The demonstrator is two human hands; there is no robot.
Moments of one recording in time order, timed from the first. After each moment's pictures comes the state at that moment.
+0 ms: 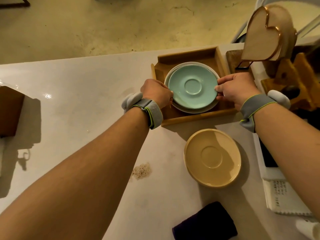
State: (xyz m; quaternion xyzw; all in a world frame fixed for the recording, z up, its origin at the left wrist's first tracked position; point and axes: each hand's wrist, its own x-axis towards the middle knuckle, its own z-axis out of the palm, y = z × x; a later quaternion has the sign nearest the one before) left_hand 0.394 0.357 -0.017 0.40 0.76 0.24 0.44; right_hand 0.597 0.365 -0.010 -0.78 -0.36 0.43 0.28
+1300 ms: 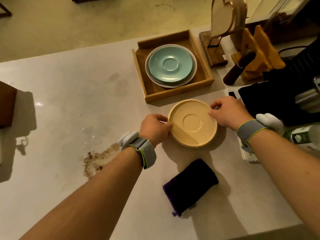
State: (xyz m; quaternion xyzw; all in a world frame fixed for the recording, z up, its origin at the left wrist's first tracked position) left_hand 0.418 0.188 -0.037 0.44 0.71 0.18 0.53; right_hand 0.642 0.212 -0.026 -0.79 -0.55 0.28 0.04
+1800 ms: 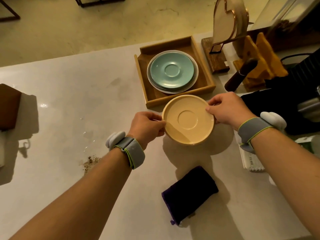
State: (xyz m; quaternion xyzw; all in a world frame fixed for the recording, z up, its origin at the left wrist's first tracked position) left_hand 0.403 0.205 -0.010 0.41 0.70 0.23 0.55; right_hand 0.634 0.234 -0.008 -0.77 -0.52 0.35 0.14
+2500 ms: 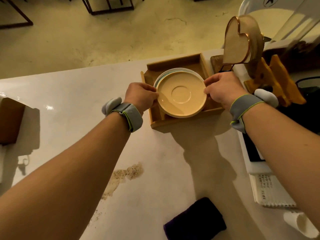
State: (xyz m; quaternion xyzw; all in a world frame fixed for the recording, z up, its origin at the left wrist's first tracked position) left_hand 0.391 0.338 0.014 0.42 0.73 0.29 0.45; right_hand 0.610 0.354 0.011 -0.77 -0.46 0.38 0.25
